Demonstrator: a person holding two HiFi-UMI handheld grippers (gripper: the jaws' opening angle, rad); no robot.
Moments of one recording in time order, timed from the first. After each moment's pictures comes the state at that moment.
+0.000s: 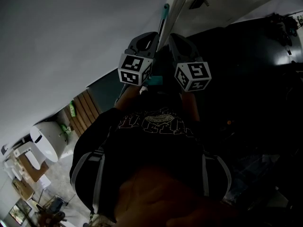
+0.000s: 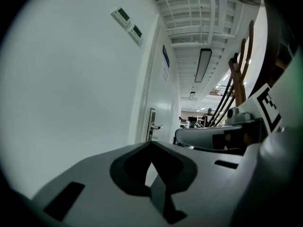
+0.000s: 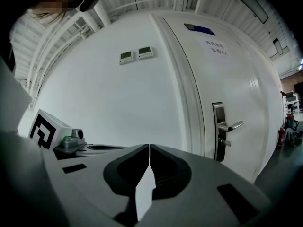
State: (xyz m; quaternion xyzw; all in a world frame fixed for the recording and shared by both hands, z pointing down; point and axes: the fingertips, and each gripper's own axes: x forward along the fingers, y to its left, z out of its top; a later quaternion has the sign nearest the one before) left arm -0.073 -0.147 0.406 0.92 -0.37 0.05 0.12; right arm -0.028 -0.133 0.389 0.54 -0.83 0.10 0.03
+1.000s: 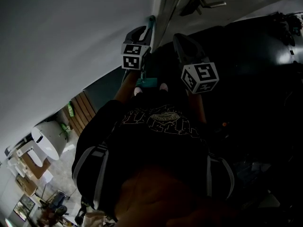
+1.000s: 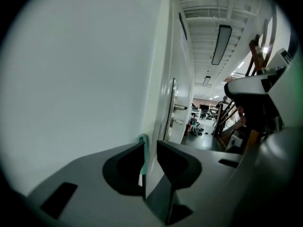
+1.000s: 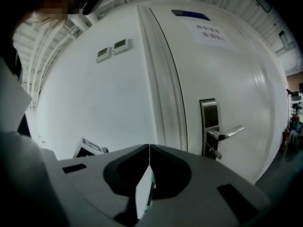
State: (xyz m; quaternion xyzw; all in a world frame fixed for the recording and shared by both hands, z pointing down) left arm -0.012 -0.298 0.498 0.88 -0.42 0.13 0.15; right arm 0.068 -0.226 0.393 0.52 -0.84 0.12 0.05
